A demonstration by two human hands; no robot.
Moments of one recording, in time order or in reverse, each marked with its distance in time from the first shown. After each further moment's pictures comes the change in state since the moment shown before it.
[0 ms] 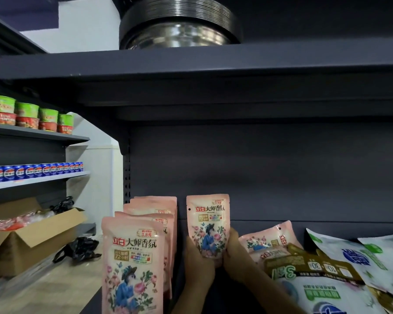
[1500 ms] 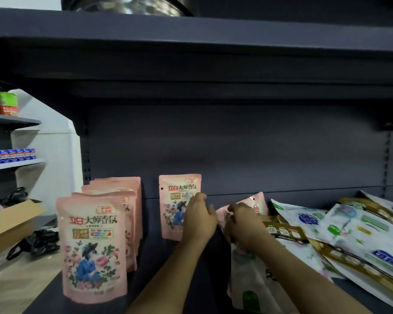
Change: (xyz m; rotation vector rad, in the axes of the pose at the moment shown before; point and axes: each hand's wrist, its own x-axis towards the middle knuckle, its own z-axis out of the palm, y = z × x) left_hand -0.012 0.051 0.057 0.439 -0.107 0.324; right_hand -0.041 0.005 -0.086 -0.676 0.132 0.202
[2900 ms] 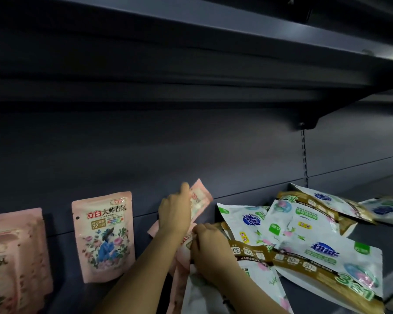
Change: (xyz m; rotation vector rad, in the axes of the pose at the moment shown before) left_hand 0.045 0.062 0.075 0.481 -0.057 0.425; right_hand -0.011 0.056 0.015 0.117 0.204 0.014
